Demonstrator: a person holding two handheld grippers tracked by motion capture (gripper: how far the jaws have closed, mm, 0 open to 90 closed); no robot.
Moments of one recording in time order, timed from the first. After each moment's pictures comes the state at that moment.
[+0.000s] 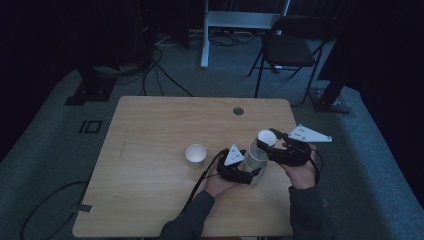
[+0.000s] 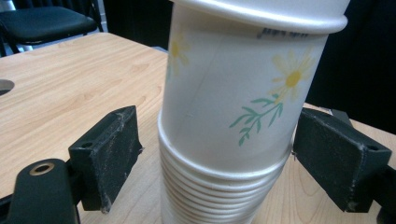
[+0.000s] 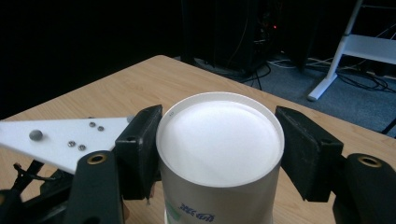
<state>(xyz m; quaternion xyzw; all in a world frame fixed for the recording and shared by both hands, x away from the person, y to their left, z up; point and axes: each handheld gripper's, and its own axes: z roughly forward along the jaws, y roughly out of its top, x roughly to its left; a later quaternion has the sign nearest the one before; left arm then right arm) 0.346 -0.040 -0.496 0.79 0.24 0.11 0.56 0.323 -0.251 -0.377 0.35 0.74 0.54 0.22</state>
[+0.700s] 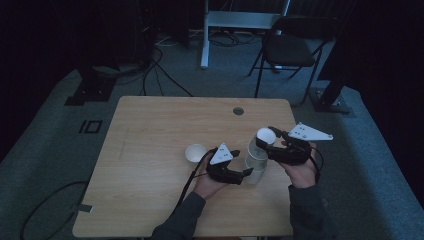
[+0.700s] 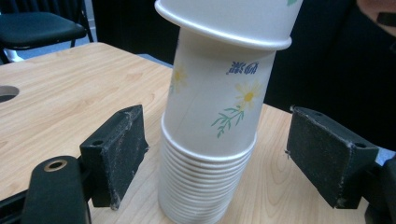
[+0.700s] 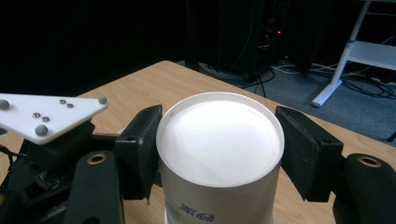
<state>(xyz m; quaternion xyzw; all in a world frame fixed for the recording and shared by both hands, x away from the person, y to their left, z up) 0.334 -0.002 -0.475 0.78 0.23 0.09 0.58 0.322 -0.246 -0.368 0.33 0.74 0.55 0.21</state>
